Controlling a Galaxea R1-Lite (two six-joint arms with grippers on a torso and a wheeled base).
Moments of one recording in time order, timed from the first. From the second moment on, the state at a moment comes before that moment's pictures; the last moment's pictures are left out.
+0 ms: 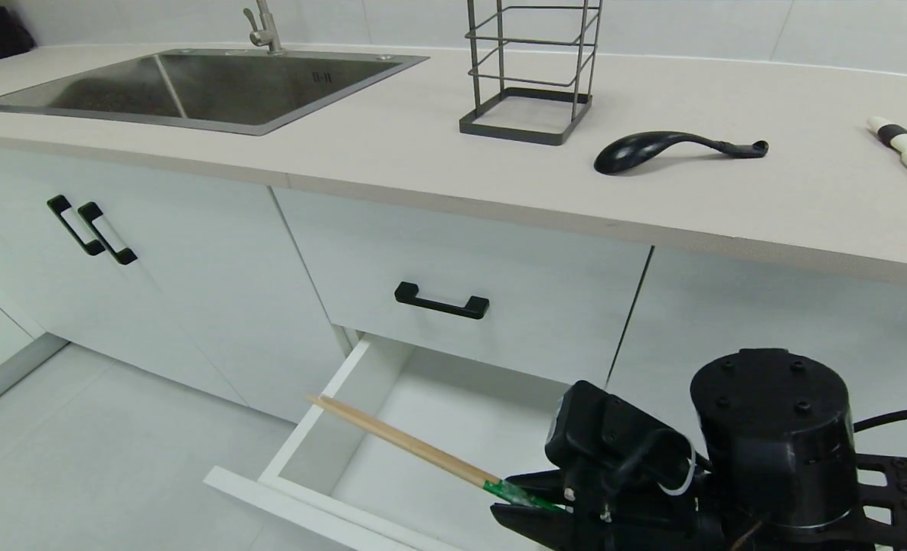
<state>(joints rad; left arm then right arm) 0.00 0.00 0.00 0.00 0.03 -0.03 1.00 1.64 -0.68 -0.56 0.12 -0.18</state>
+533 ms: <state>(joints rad) 0.00 0.00 0.00 0.00 0.03 -0.03 0.94 1.67 -0.86 -0.18 0.01 -0.18</state>
